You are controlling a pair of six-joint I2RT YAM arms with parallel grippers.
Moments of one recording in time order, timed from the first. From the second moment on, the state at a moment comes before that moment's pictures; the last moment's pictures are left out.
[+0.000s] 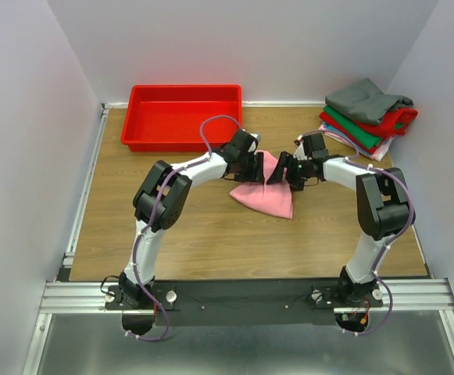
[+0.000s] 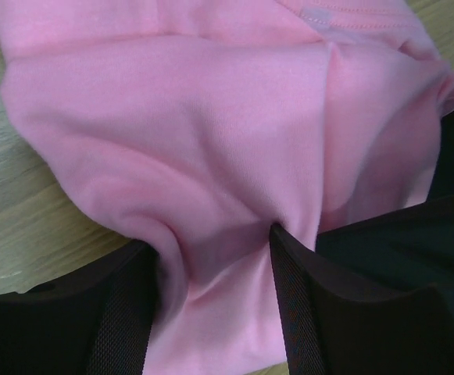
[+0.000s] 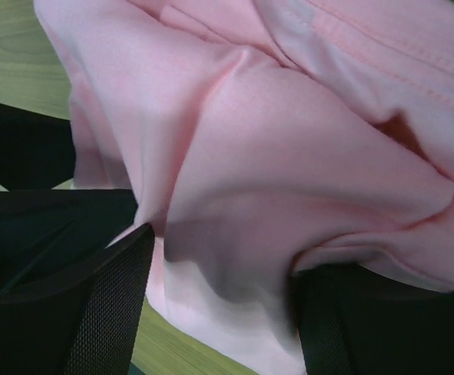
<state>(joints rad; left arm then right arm) -0.64 2.15 1.56 -0.28 0.23 -0.50 0.23 1.84 1.08 -0.23 -0.45 0.50</state>
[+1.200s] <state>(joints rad) -0.52 1.63 1.23 -0.35 0.17 -0.43 0.27 1.86 1.61 -0.68 0.01 0.33</state>
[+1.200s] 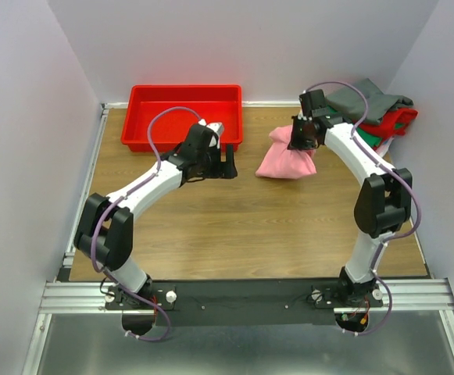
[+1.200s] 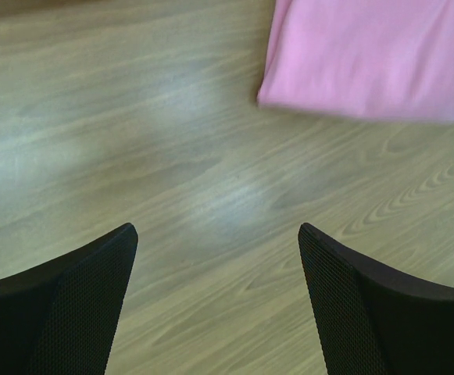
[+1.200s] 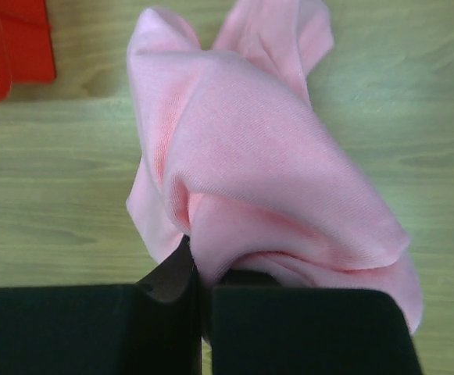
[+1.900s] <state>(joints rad) -0.50 1.68 1.16 -0.34 0.17 -0.47 0.04 2.34 2.56 -0.76 0.05 0.27</state>
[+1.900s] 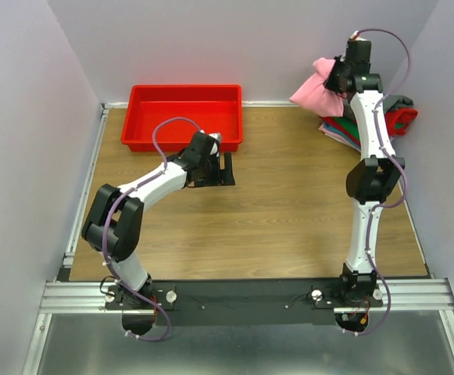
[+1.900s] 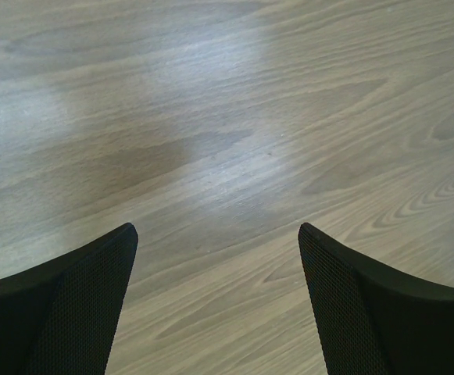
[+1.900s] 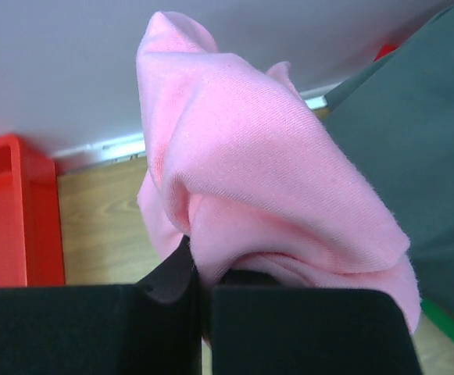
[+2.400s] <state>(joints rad) -0.50 1.76 1.26 -0.40 0.17 -0.51 -0.17 2.40 2.60 -0.38 -0.17 0.49</state>
